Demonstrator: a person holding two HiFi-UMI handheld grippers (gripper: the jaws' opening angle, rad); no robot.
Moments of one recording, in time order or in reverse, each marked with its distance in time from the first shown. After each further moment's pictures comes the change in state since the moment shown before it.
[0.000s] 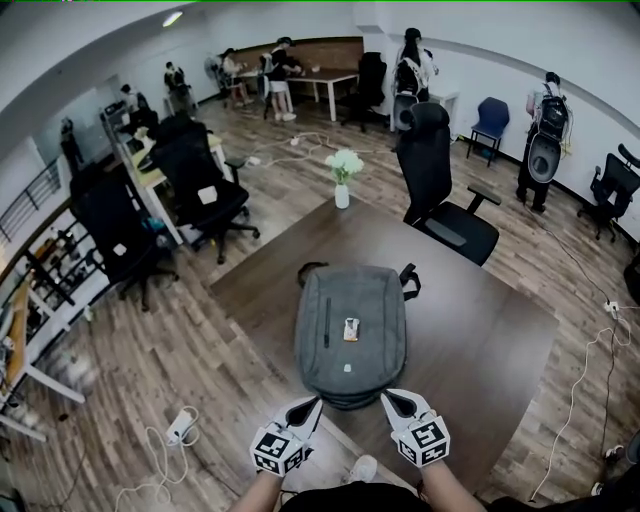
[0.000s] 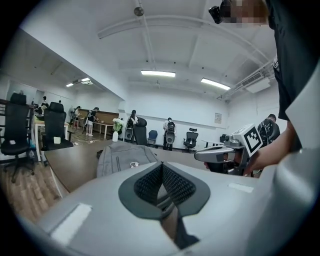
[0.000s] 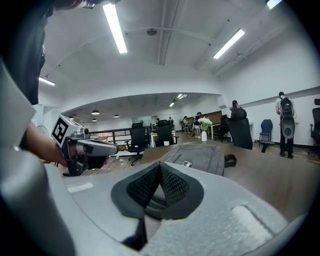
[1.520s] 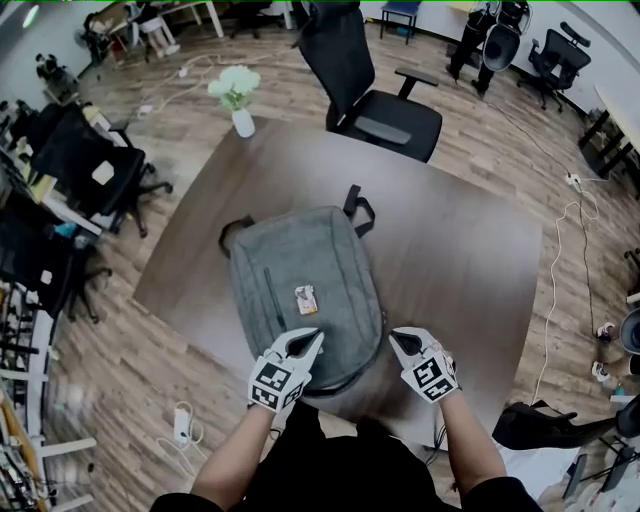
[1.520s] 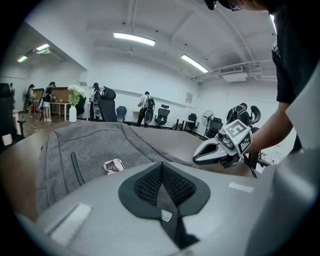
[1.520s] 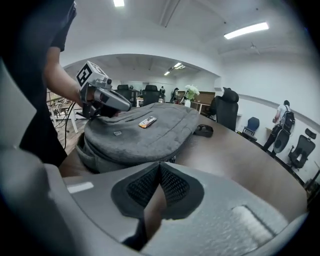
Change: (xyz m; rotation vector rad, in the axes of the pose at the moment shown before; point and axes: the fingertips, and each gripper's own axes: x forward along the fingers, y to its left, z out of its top) left arm 0.178 0.035 -0.036 0.108 0.299 -0.408; right arm 0.032 -0.125 -0.111 -0.131 0.381 -0.173
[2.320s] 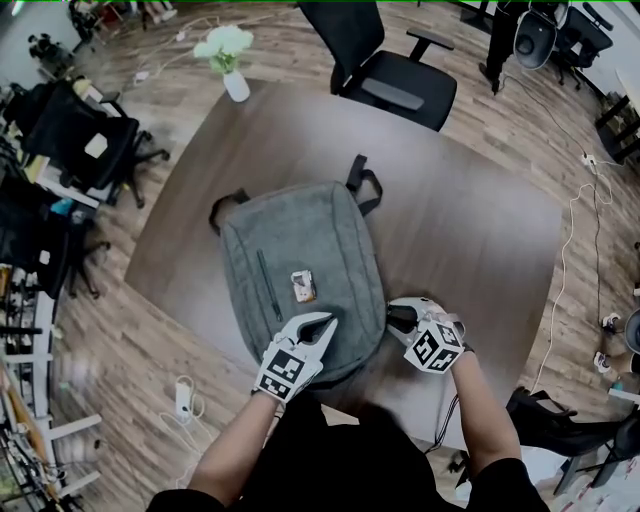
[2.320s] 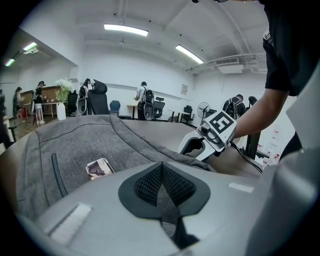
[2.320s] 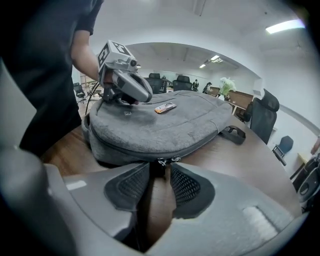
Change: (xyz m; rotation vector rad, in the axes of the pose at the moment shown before) left arm 0.035 -0.010 -0.008 0.064 0.085 -0.041; right arm 0.040 0.000 -0.011 -0.287 0.110 0.281
